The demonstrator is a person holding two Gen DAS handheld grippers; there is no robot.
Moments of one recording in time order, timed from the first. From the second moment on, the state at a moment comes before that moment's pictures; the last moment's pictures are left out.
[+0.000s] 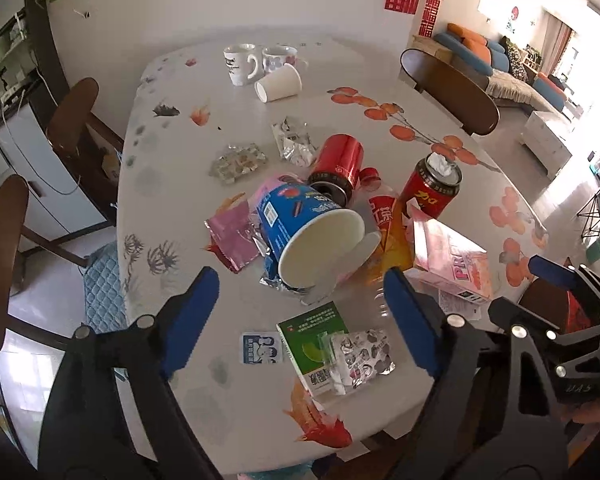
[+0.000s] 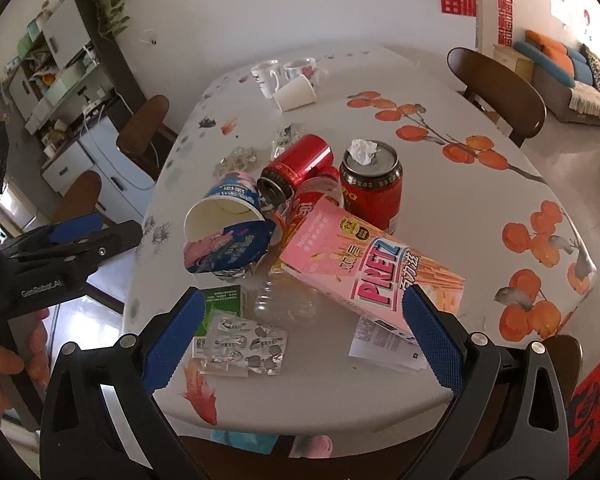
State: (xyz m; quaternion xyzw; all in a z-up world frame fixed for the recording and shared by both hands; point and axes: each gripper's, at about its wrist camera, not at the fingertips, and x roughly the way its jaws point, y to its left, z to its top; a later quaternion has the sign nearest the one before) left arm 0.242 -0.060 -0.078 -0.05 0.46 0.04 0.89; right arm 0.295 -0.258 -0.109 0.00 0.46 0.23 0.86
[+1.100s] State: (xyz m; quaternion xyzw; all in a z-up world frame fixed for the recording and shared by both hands) left arm 0.298 -0.063 -0.145 0.05 0.50 0.06 0.86; right arm 0.319 -0.256 -0.166 -0.11 0.49 0.21 0.84
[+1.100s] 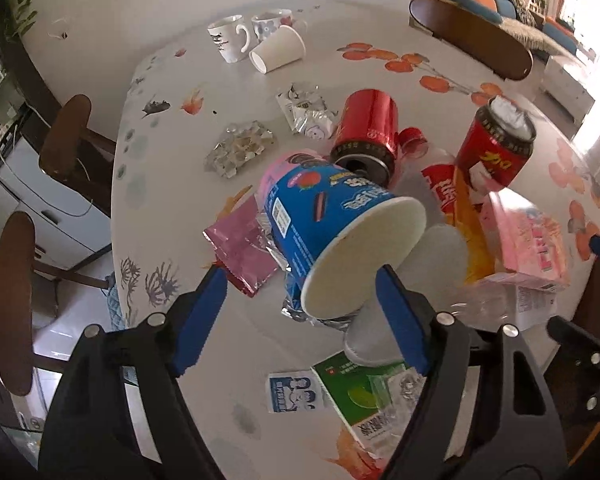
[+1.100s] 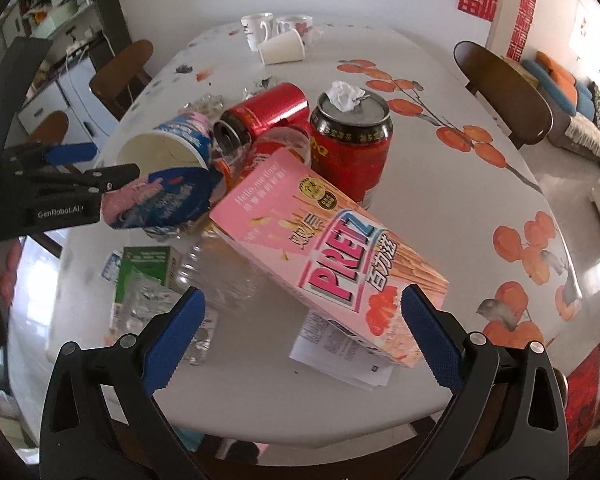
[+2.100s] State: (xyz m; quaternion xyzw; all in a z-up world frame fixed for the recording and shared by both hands) left arm 0.322 -0.054 -0.169 0.07 0.51 0.07 0.85; right arm 0.325 -0.260 -0.176 -0.16 0.48 0.21 0.84
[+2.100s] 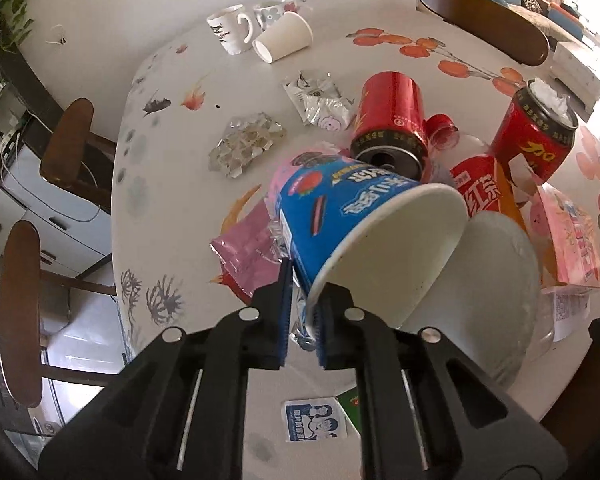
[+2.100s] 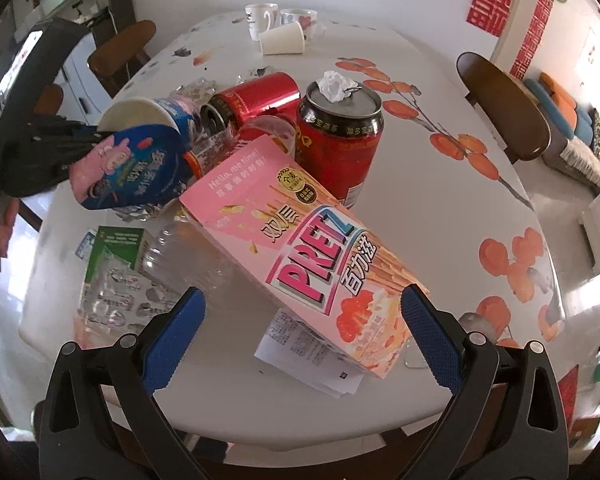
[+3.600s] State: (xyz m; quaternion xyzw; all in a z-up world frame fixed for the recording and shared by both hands) left arm 0.318 -0.049 -0.163 0.06 0.50 0.08 0.86; right arm 0.330 -0.230 -0.190 -0.31 0.39 0.20 0.84
